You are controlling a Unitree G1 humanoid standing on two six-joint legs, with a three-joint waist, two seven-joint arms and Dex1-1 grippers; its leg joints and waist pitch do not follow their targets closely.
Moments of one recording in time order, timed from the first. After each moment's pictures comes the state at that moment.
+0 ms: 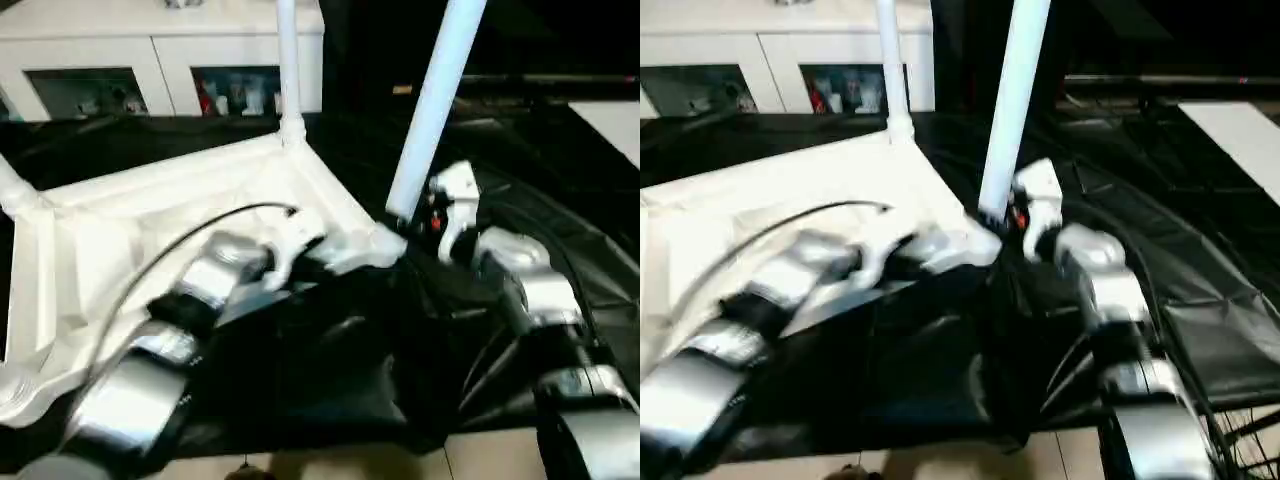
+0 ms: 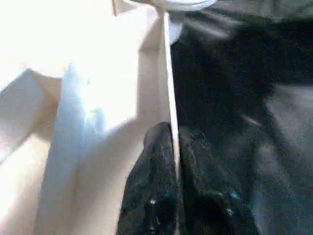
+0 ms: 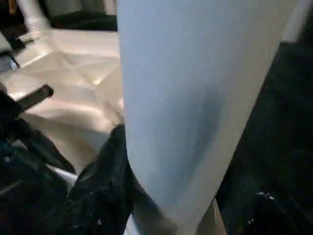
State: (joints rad) left arm -0.72 0.31 -0.29 0.70 0.02 0.26 -1.06; right arm -0.59 -0.31 0.03 0.52 0.24 0.22 0.81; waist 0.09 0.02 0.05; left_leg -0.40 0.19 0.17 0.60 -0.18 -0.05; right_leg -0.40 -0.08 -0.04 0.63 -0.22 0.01
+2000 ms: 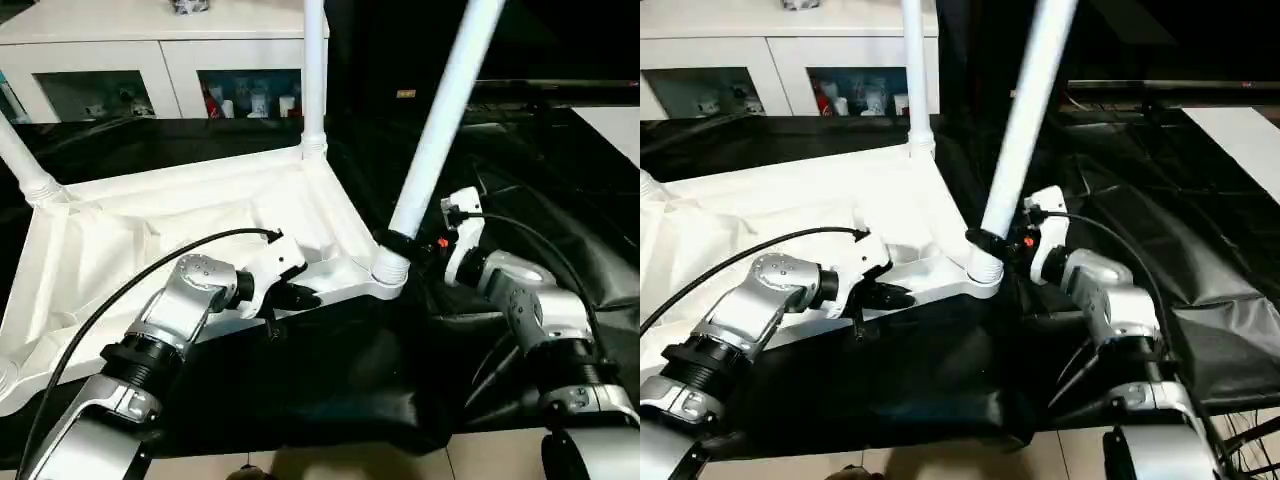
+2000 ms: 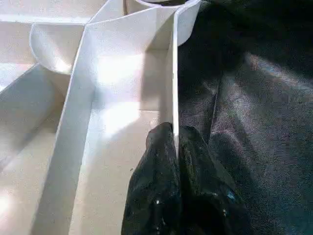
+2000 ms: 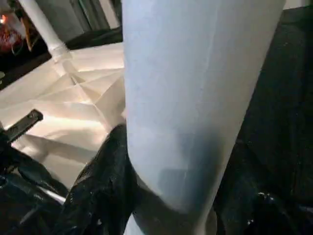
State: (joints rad) left arm -0.59 0.35 -0.30 0.48 0.02 0.32 -1.07; right arm -0.56 -0.28 -0.06 0.56 0.34 0.34 0.81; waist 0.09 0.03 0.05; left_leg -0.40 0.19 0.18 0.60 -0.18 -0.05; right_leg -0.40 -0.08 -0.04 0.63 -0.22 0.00
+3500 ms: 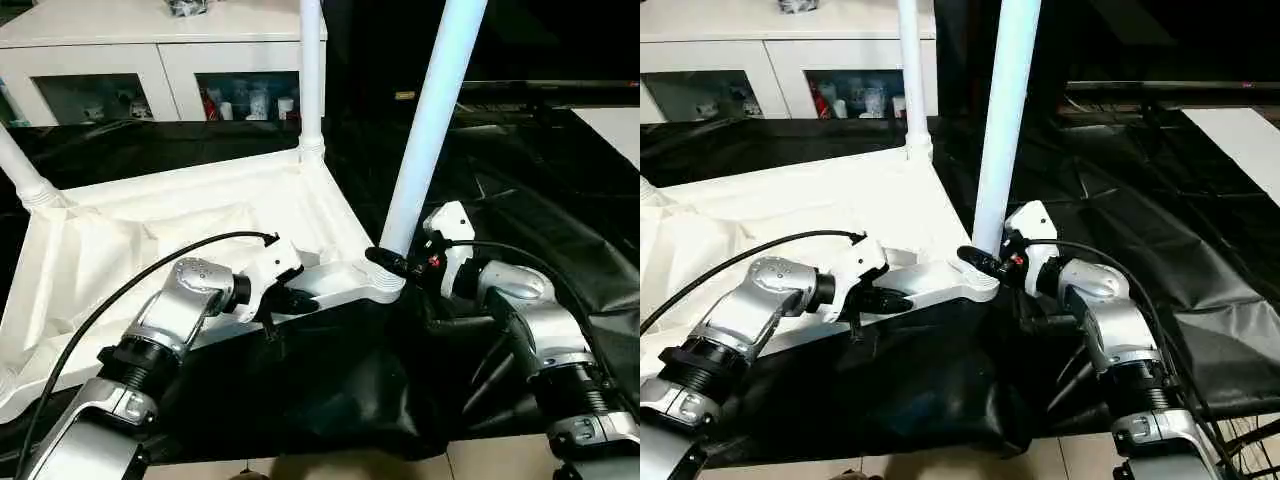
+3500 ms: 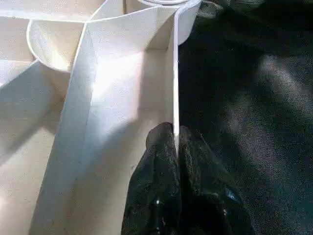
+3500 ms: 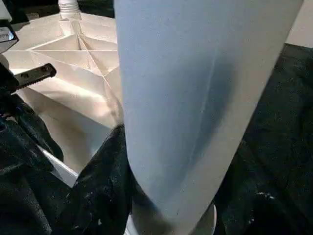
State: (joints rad) left arm -0.58 0.36 -0.29 0.49 0.00 0.32 -1.09; right arm -0.47 -0.32 0.08 0.42 0.20 0.17 0.83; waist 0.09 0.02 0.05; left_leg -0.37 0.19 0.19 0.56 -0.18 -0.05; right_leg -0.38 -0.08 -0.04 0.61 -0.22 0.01
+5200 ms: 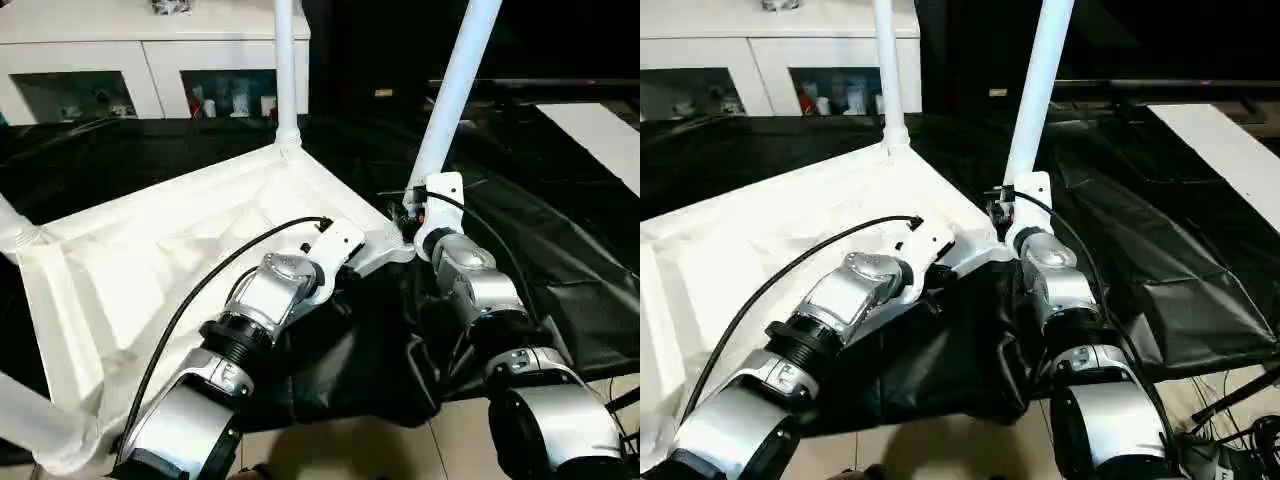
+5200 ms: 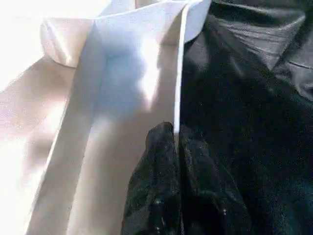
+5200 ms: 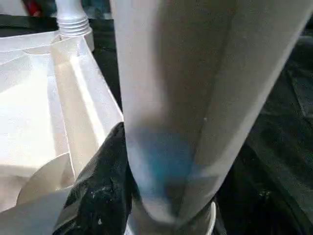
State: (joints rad) left arm -0.76 0.01 -0.25 0.70 0.11 0.53 -0.56; right arm -0.77 -0.10 -0.07 0.91 0.08 0.10 0.14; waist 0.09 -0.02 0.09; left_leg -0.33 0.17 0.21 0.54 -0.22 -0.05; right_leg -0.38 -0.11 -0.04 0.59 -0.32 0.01
